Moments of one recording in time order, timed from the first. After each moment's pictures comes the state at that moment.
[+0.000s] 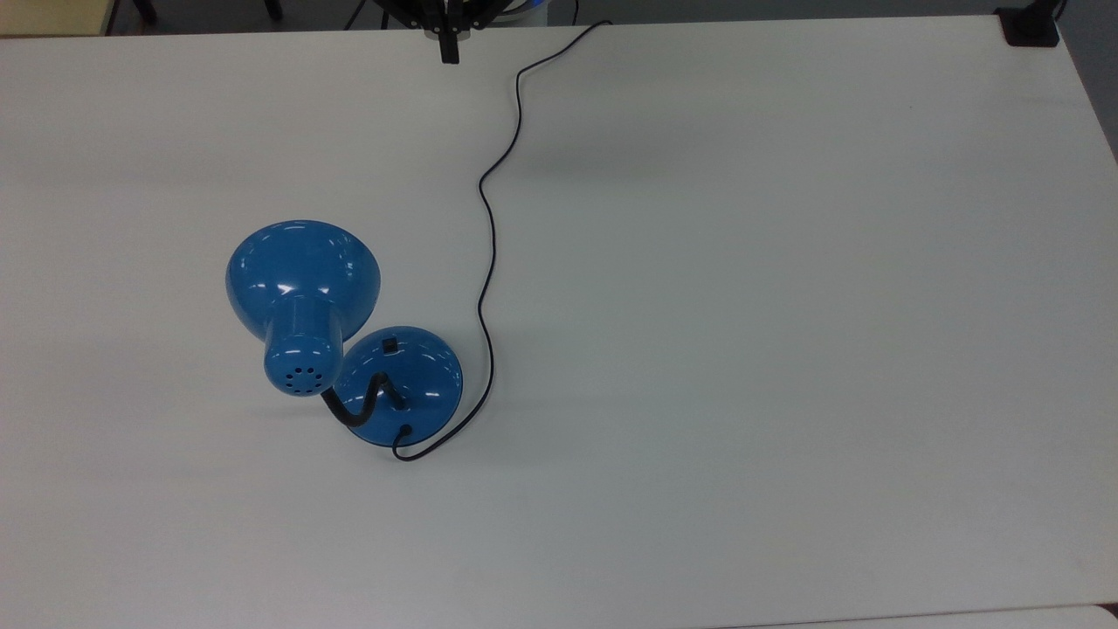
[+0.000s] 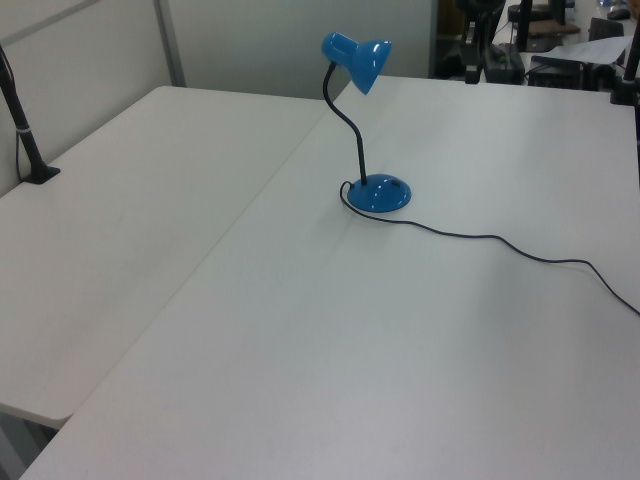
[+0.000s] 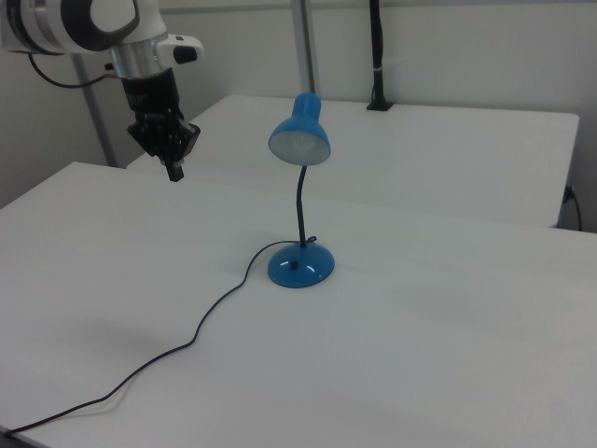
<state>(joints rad) 0.03 0.04 0.02 -1.56 -0.04 1.59 0.00</state>
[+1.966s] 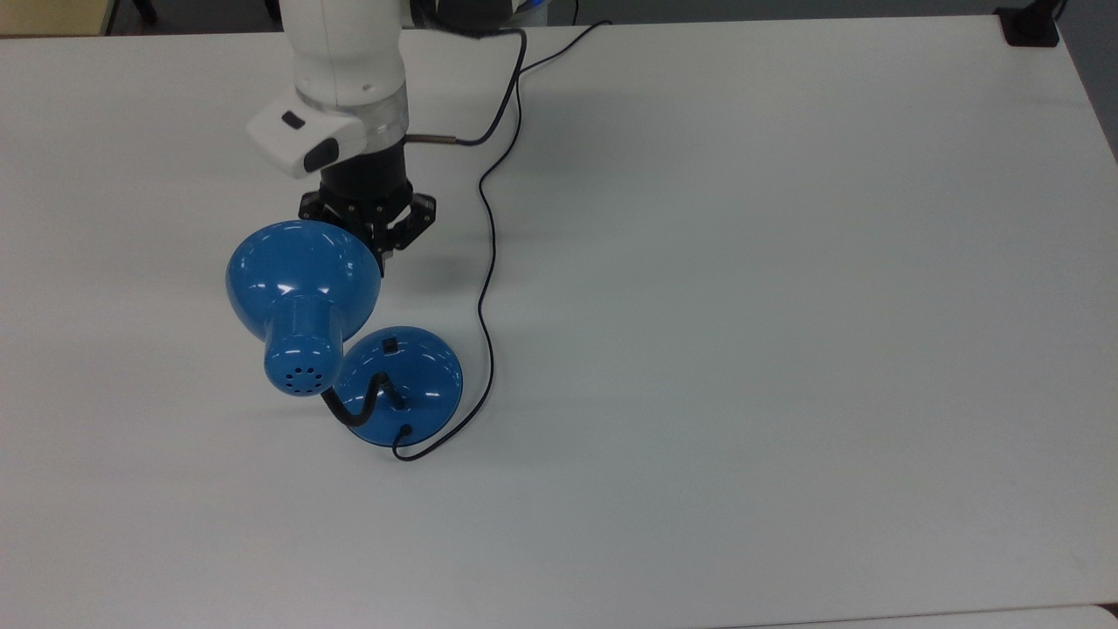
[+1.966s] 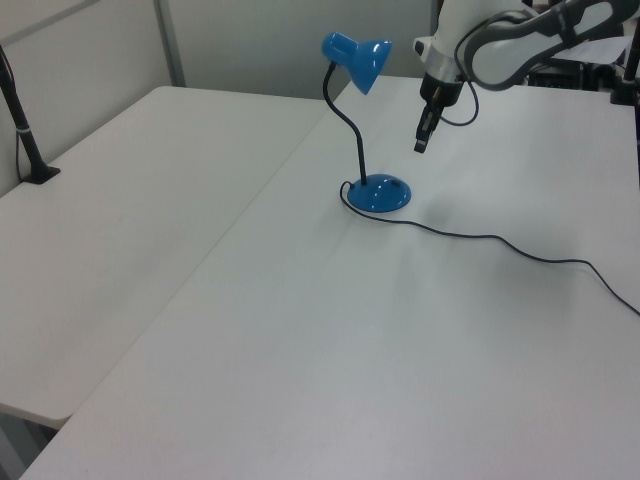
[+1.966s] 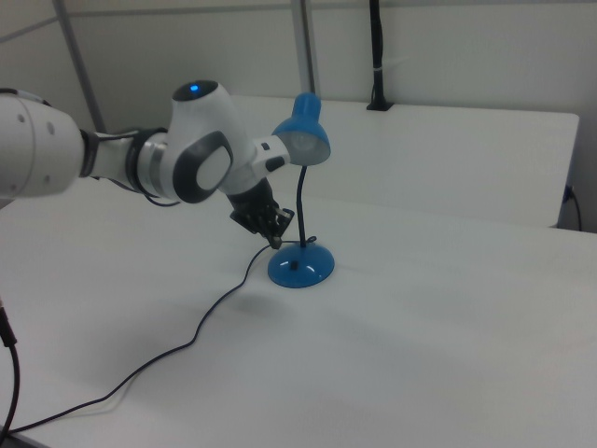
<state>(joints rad) -0.10 0.23 0.01 -1.90 -0.07 2.42 -0.12</state>
